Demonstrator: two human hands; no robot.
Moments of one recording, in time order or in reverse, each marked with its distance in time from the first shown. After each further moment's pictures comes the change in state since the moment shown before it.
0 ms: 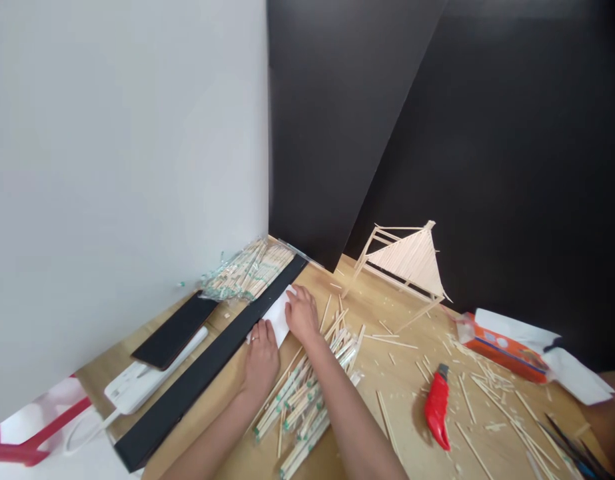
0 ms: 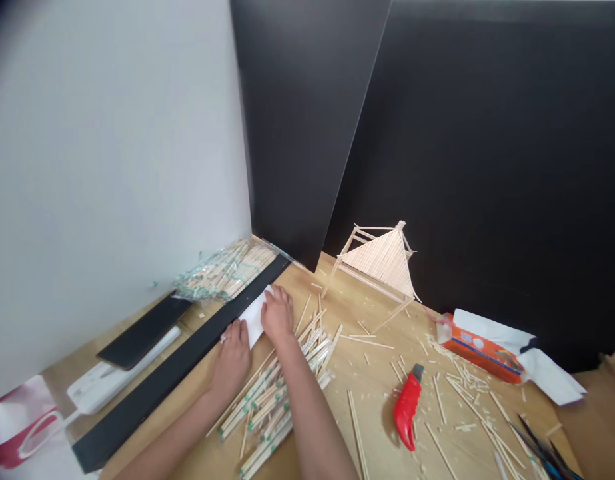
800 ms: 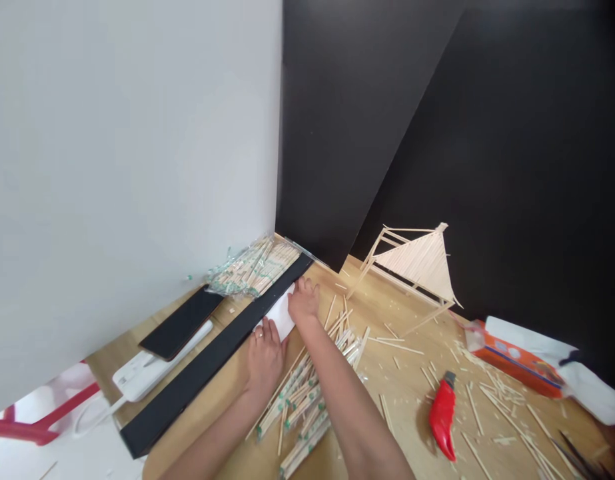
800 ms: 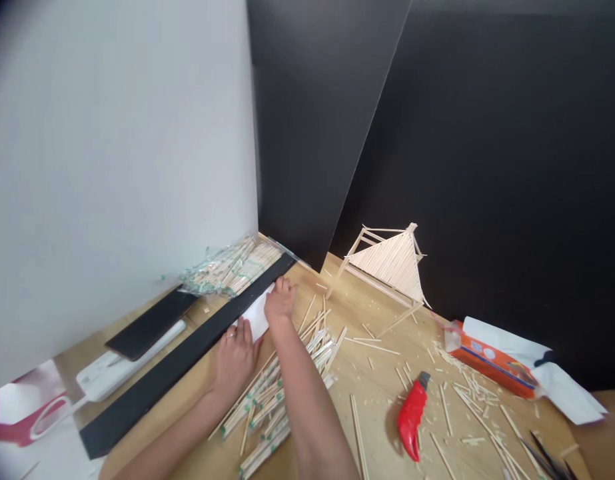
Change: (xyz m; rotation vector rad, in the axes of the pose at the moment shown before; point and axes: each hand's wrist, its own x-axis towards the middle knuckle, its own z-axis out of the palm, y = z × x) left_hand -0.001 0.006 -0.004 0.025 0.000 -0.026; right_hand 0.031 -0.008 0.012 -0.412 -0.074 0.027
